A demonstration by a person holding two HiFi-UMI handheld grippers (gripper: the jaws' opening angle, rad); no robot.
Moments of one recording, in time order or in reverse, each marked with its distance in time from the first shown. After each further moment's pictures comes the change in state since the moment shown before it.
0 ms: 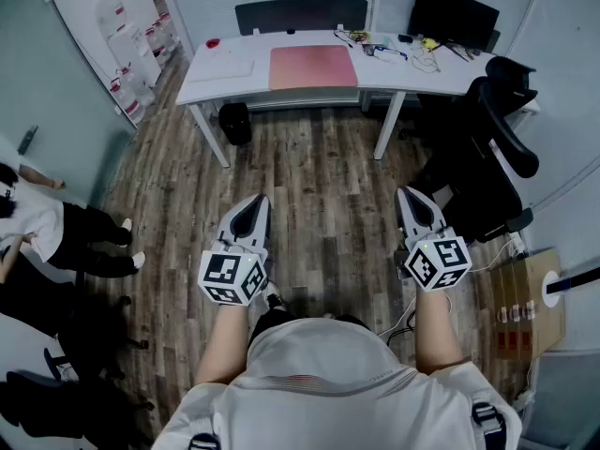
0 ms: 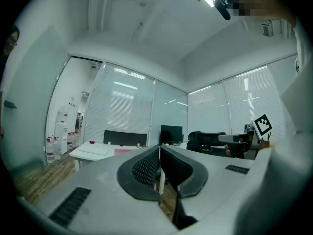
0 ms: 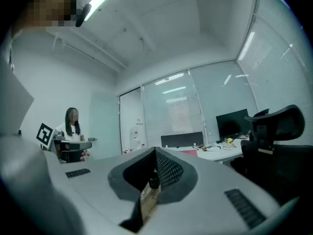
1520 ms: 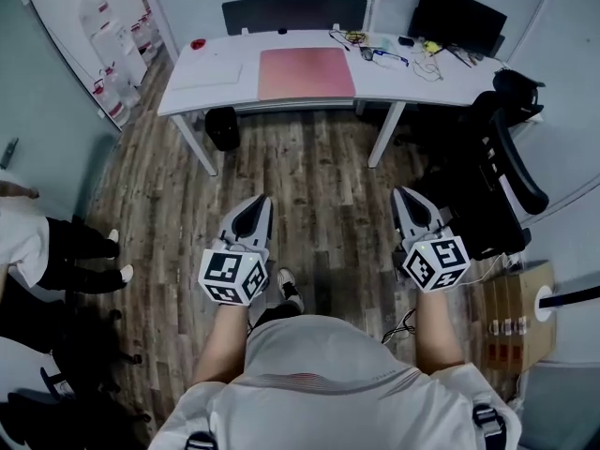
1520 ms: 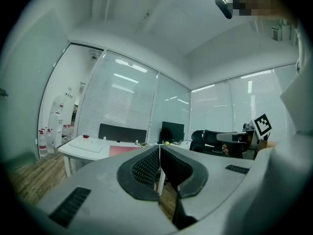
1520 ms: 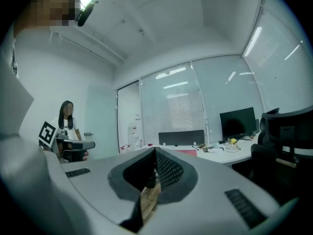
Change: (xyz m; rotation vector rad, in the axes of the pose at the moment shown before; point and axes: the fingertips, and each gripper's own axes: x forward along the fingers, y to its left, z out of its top) left arm 0.124 0.051 -0.018 -0.054 0.041 -0.028; right arm 0.116 -0.056 0.001 -0.032 0.053 0.009
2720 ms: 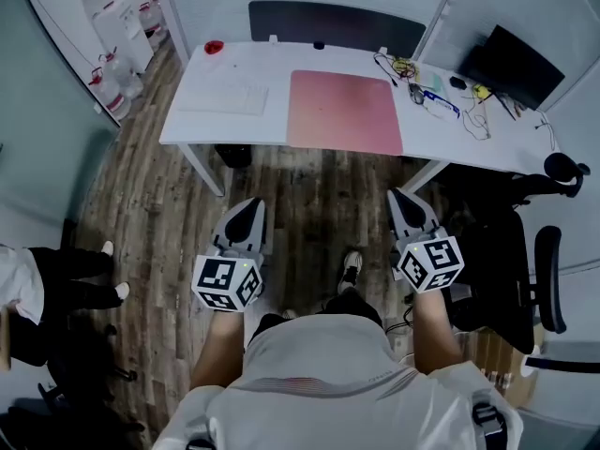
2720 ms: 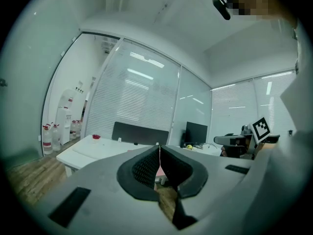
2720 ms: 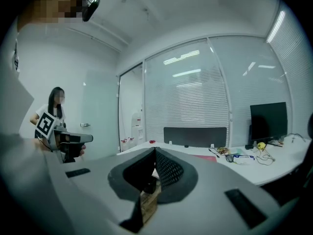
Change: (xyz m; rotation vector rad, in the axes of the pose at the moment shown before) left arm 0.200 0.252 0.022 -0.074 0.021 0.117; right arm 0.355 -0.038 0.012 -0.067 0.101 0.107
